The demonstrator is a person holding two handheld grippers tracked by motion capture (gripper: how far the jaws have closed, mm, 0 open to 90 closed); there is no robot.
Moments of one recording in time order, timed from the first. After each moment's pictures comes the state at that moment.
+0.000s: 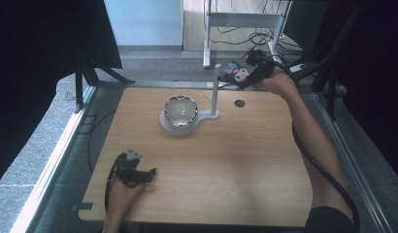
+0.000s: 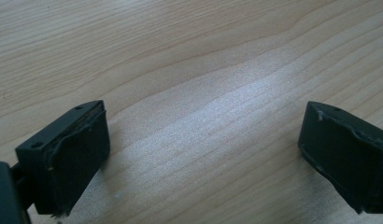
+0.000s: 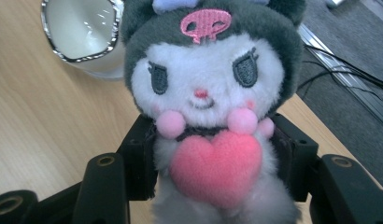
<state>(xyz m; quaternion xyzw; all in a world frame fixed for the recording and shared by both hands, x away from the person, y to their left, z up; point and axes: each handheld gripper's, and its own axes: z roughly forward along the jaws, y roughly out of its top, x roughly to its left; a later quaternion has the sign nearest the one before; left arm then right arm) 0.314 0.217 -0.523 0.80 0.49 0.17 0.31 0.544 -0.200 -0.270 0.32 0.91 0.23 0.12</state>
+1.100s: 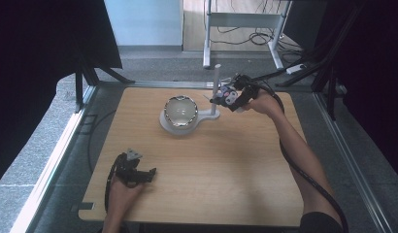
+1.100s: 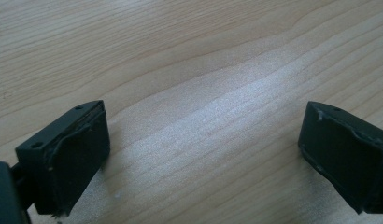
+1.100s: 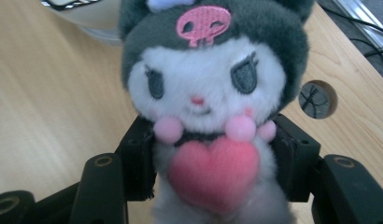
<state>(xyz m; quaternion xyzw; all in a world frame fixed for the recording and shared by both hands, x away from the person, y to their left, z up) 0.313 0.217 -0.523 0.79 0.49 0.17 0.31 0.546 -0.182 -0.359 0.31 0.93 0.20 0.08</state>
